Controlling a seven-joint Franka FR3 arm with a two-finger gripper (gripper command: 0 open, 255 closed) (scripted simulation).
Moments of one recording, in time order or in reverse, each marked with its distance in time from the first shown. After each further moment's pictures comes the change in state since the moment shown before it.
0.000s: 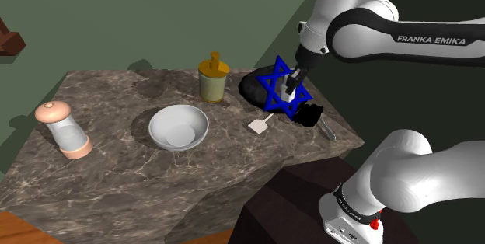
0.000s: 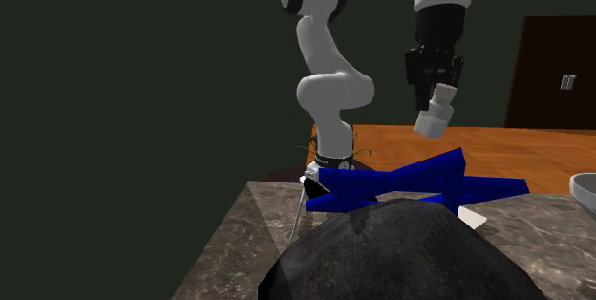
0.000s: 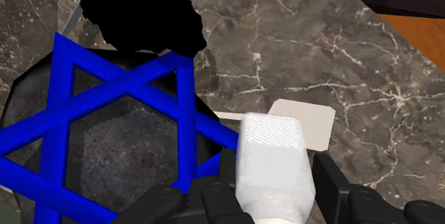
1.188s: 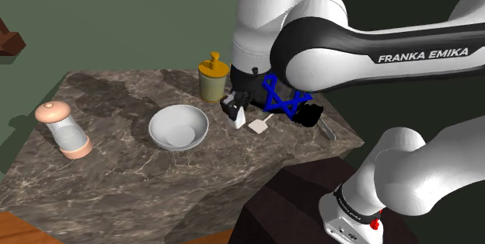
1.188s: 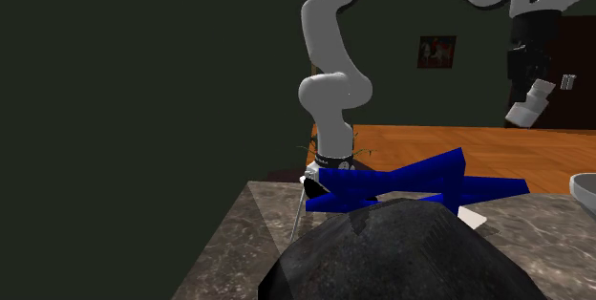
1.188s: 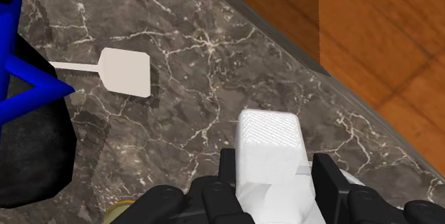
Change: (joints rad) arm 0.143 0.298 0.386 0.273 0.138 -0.008 0.452
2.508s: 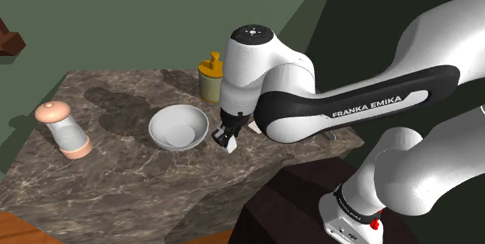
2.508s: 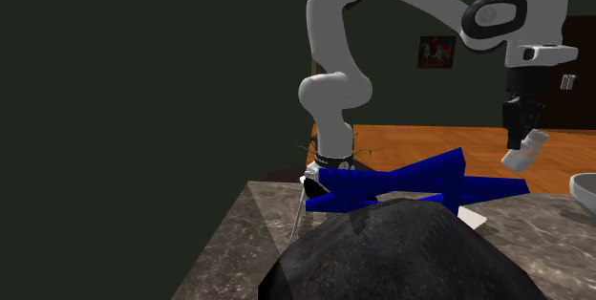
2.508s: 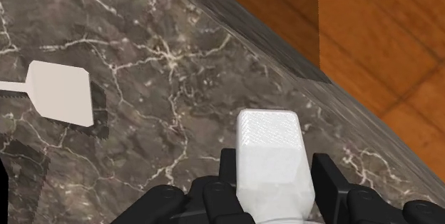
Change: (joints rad) arm -0.001 0.115 0.063 -0.166 -0.025 0.272 0.085
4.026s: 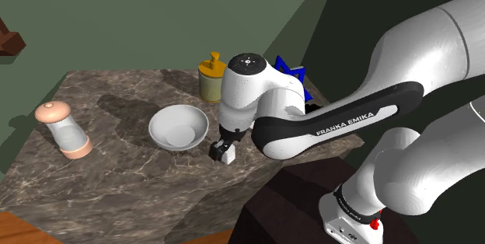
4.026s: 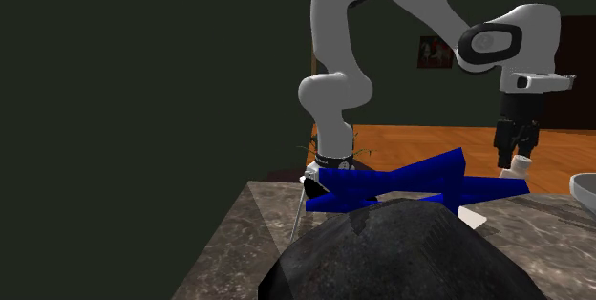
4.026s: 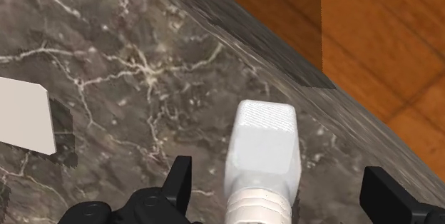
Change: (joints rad) arm -0.016 0.086 0.024 -0.075 -0.044 0.153 0.048
